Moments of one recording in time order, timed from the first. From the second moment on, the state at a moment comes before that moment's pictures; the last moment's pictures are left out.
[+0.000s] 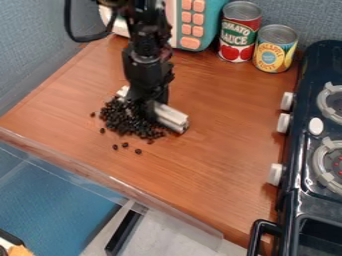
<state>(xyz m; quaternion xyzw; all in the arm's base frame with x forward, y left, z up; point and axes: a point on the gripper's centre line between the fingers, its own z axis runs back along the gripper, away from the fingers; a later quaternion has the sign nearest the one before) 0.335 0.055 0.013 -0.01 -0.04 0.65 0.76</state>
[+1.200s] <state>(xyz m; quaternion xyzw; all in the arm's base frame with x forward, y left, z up) 0.373 -0.021 0.044 -0.08 -0.07 0.55 0.83</state>
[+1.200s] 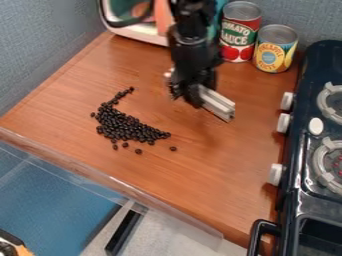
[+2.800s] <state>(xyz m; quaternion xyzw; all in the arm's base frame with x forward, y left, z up) 0.319 -0.003 0.013 0.00 0.01 0.27 0.96</state>
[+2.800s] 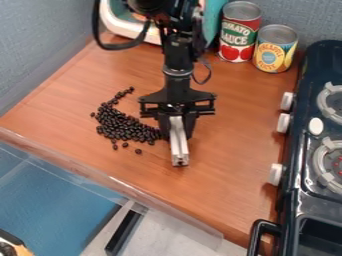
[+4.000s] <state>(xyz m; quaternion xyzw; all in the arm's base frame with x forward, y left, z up) 0.383 0.002 0.081 -0.05 -0.09 0.40 0.91</state>
